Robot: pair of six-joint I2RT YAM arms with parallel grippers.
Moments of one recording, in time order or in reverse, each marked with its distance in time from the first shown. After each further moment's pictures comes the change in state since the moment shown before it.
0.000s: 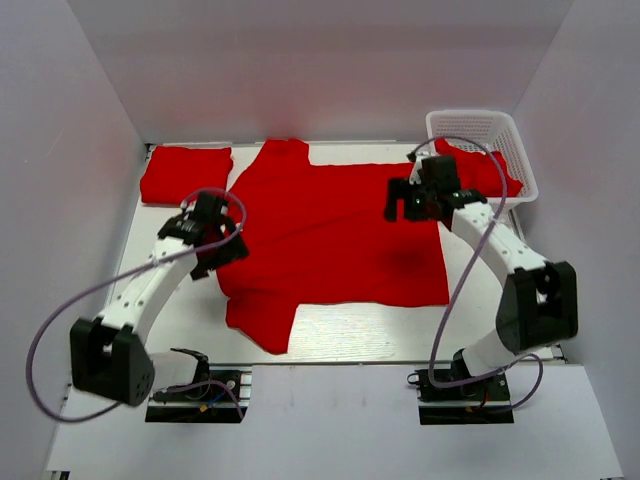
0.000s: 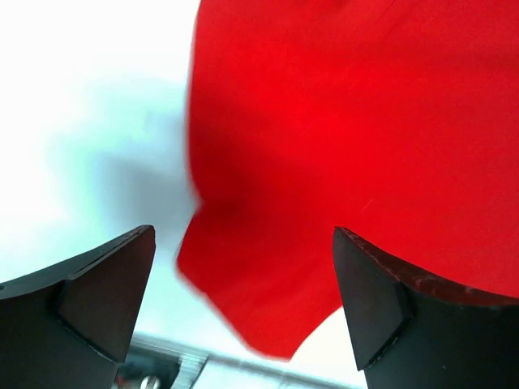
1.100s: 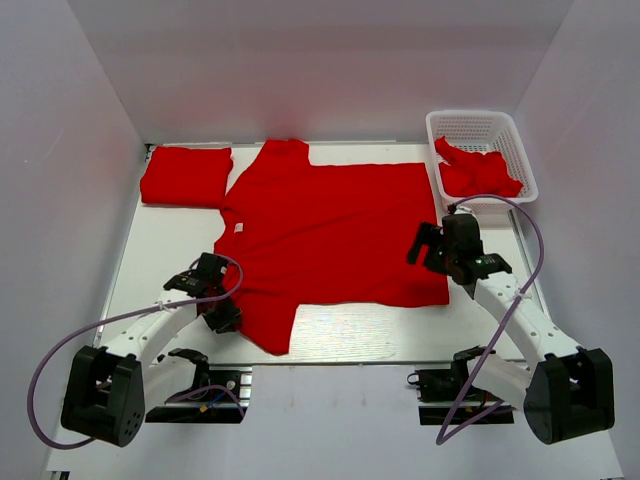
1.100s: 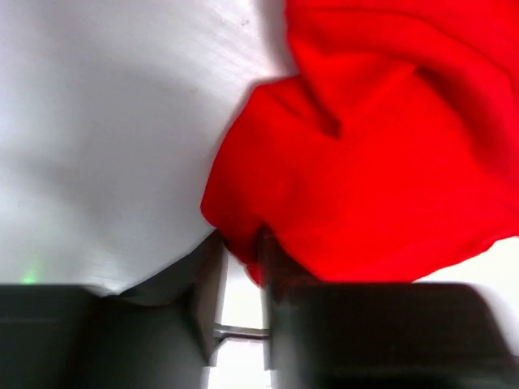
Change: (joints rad) left arm -0.010 -0.299 -0.621 0.128 0.251 -0.185; right arm -0.010 -0.524 -0.579 0.031 0.193 0.321
